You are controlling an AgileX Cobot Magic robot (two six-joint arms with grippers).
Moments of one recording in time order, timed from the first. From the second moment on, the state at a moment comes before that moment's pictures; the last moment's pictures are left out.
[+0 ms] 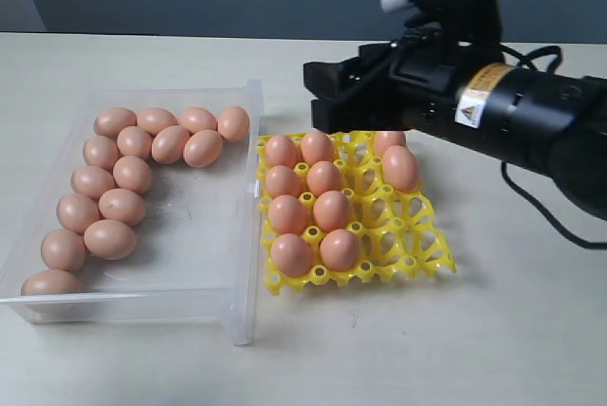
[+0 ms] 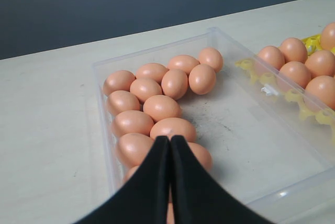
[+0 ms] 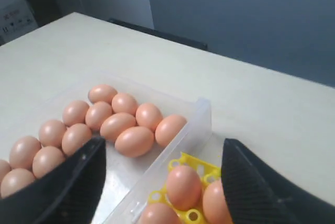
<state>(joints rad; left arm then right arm) -0.16 0.00 0.00 0.00 0.32 0.06 0.65 1.41 -0.71 -0.16 -0.29 0.27</state>
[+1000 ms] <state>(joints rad) -0.16 0.00 0.00 0.00 0.32 0.06 0.86 2.34 -1.87 0.00 0.51 0.27</state>
